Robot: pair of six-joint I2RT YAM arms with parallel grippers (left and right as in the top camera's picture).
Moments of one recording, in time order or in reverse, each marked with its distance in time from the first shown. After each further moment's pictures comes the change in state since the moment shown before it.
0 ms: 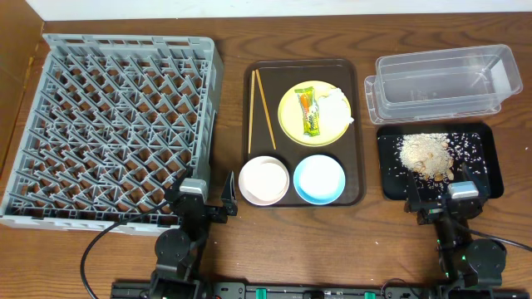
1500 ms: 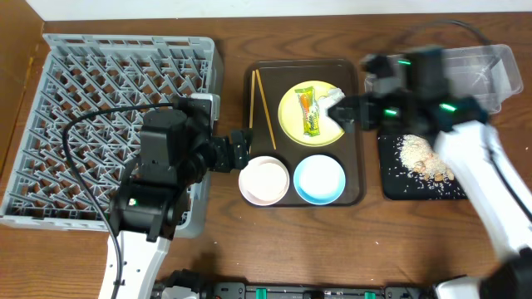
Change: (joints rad) left arm 0.002 0.979 0.990 -0.585 0.255 -0.099; right arm 0.302 1.602 1.339 -0.627 -0.349 0.235
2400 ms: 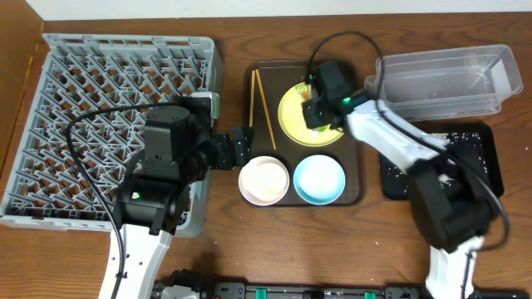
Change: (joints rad) left arm 0.000 0.026 0.000 -0.003 0.000 -0.063; right arm 0.173 0.415 0.109 0.209 0.422 0.094
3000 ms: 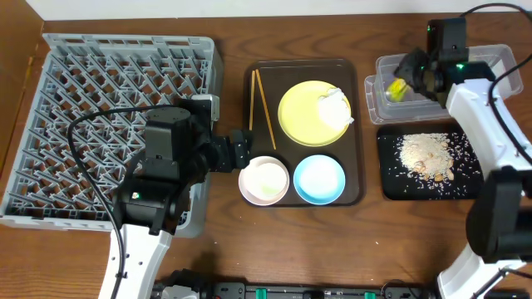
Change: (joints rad) left arm 0.000 0.000 0.000 -0.032 0.000 -0.001; right arm -0.418 -0.144 0.036 -0.113 0.041 0.440
